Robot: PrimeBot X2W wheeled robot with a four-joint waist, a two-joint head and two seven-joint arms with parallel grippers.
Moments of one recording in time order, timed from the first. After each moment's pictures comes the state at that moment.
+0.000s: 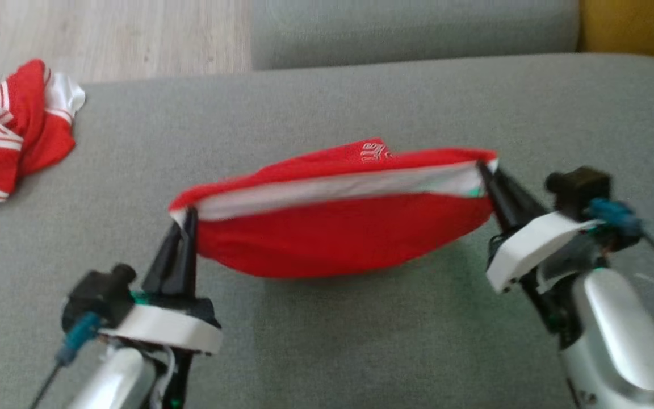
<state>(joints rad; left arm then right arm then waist) -0.19 0.36 -0.54 0.08 -0.65 0.16 -0.19 -0.28 -0.14 0.21 0.19 0.22 0.13 0.19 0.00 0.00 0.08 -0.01</state>
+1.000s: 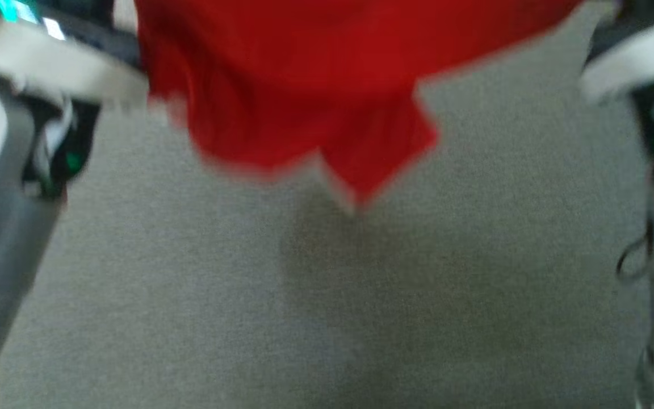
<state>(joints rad) -0.83 0.50 -0.49 -0.03 -0.66 0.02 0.11 -0.65 -0.19 0.10 -0.11 0.18 0.13 0.33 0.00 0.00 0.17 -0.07</state>
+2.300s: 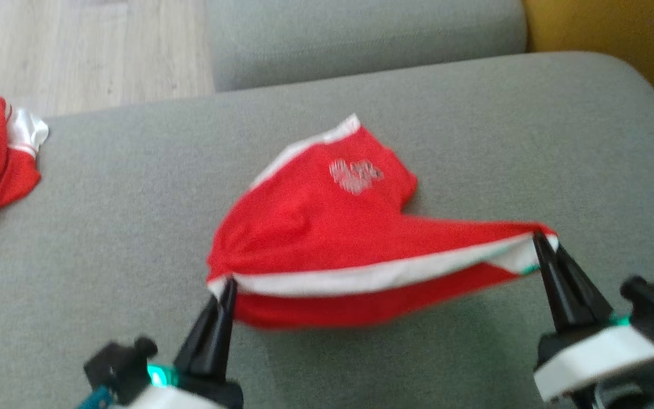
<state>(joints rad) 0.03 0.43 -0.62 -0.20 -0.77 0.16 -0.14 0.20 -0.06 0.05 -0.40 0.17 0.13 0.29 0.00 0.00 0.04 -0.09</state>
